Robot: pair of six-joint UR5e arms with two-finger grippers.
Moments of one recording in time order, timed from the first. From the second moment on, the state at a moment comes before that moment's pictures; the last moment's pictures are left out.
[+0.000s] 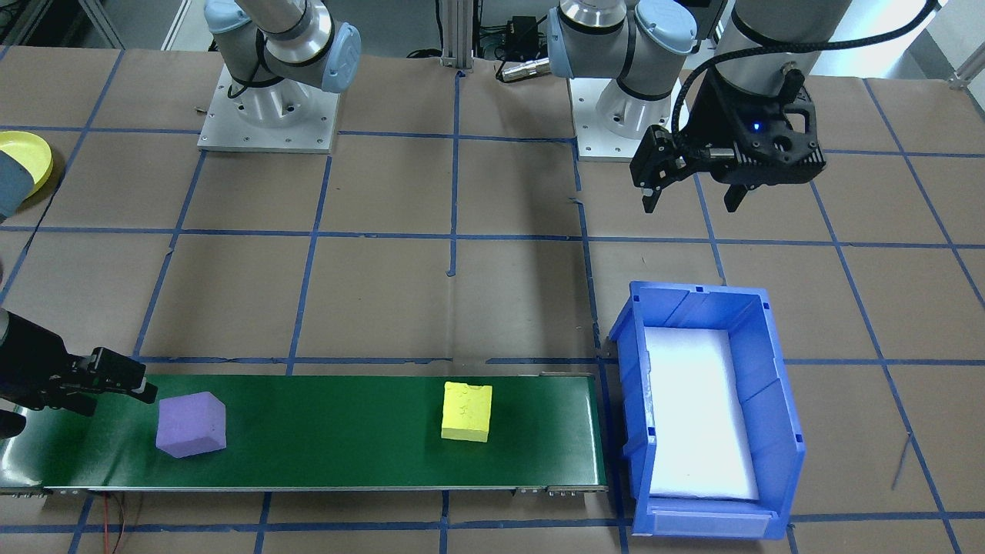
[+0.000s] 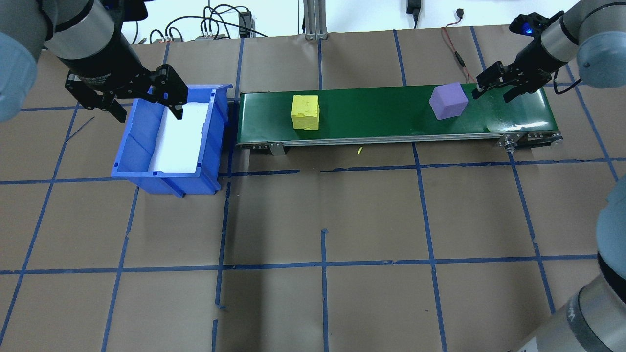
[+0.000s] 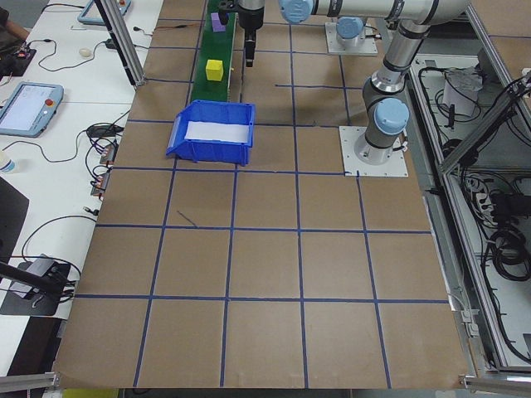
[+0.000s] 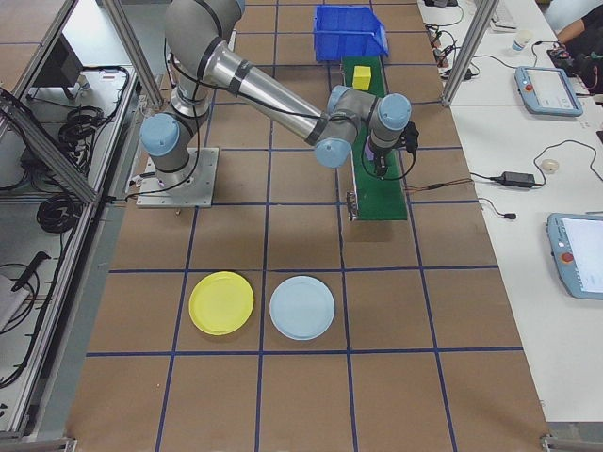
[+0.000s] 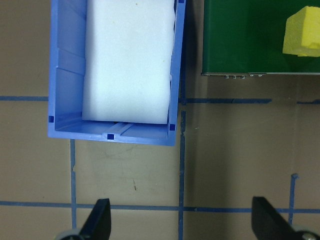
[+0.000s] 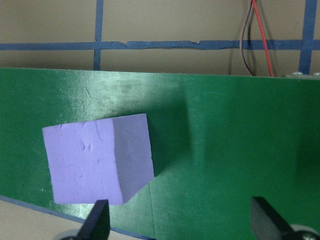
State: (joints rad) left arm -1.55 -1.57 -1.56 -1.52 1.60 0.01; right arm 1.19 -1.12 1.54 -1.93 -1.24 -0.46
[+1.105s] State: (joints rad) left arm -1.49 -1.58 -1.57 -1.50 1.60 0.02; right arm 1.19 -1.11 1.54 -1.93 -1.24 -0.48
